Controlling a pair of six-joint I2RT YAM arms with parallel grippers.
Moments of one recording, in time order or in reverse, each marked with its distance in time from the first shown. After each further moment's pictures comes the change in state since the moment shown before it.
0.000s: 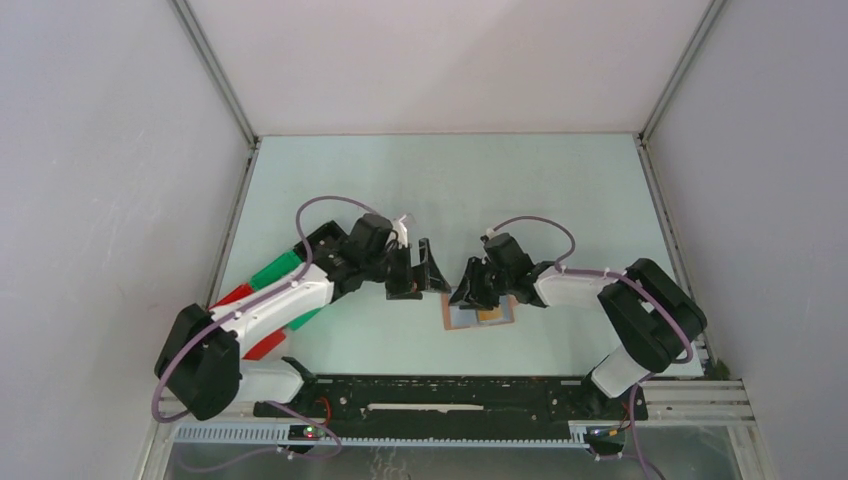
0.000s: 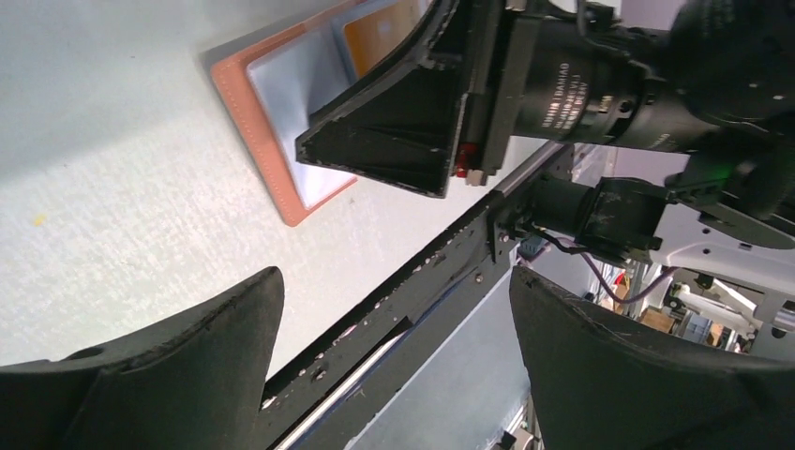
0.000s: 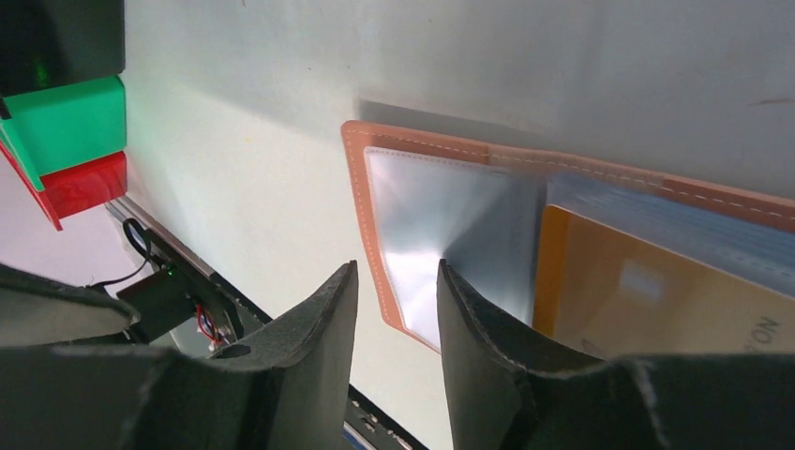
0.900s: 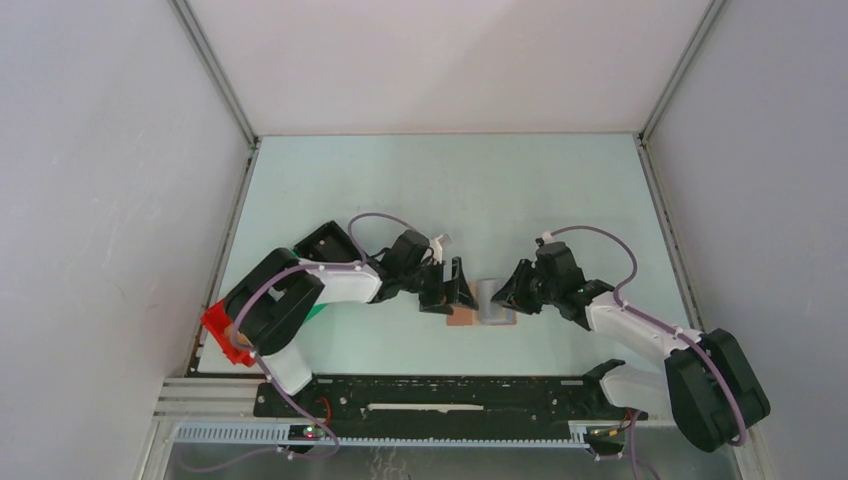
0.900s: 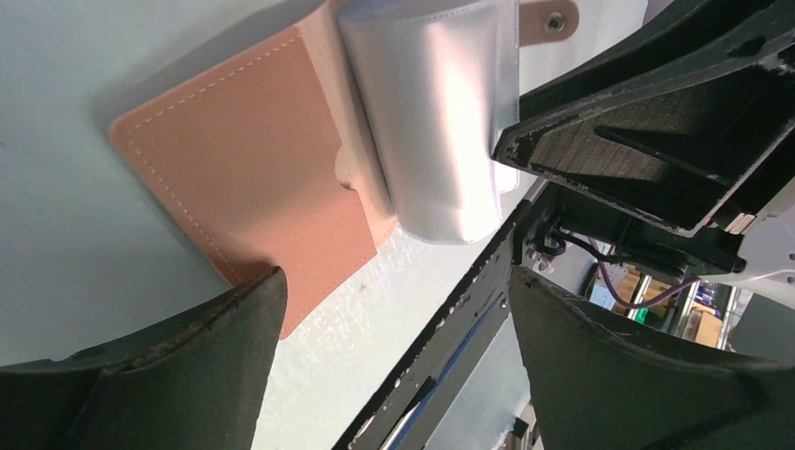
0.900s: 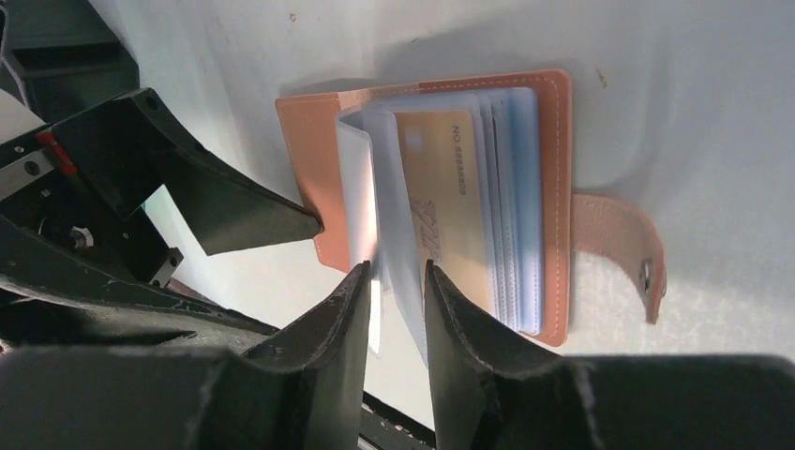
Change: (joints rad) left arm -0.103 0.420 -0.021 0.454 0.097 -0.055; right arm -0.207 -0.427 -0.203 -0.183 0.073 -0.011
